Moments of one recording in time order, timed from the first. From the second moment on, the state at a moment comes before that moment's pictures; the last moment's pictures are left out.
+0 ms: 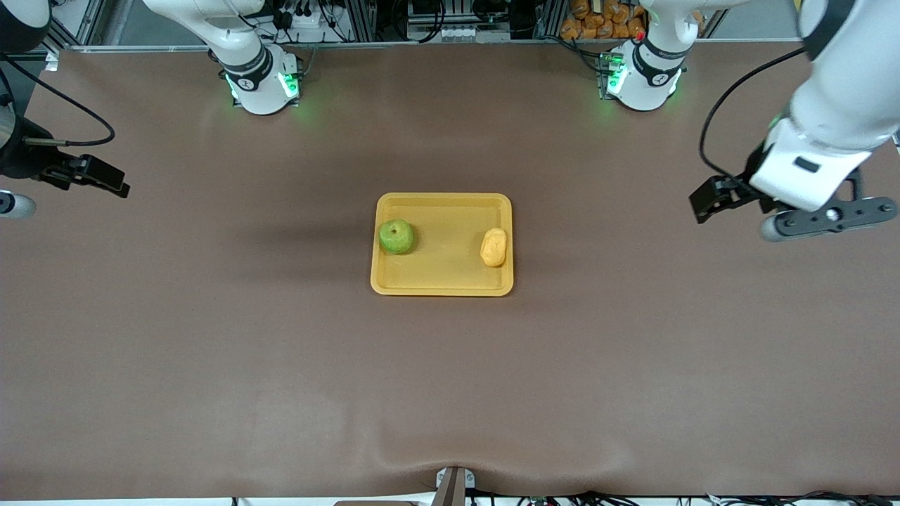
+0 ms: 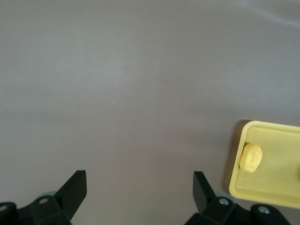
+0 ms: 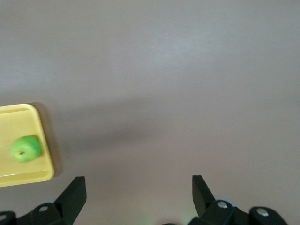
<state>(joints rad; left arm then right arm) 0.06 0.14 -0.34 -1.38 0.16 1.55 -0.35 0.01 -0.01 -0.03 -1.61 0.03 1.52 0.13</state>
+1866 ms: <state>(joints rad) -0.03 -0.18 -0.04 -1.62 0.06 1.43 -0.04 -0.05 -0.01 -0.03 -1.59 0.06 1.51 0.13</state>
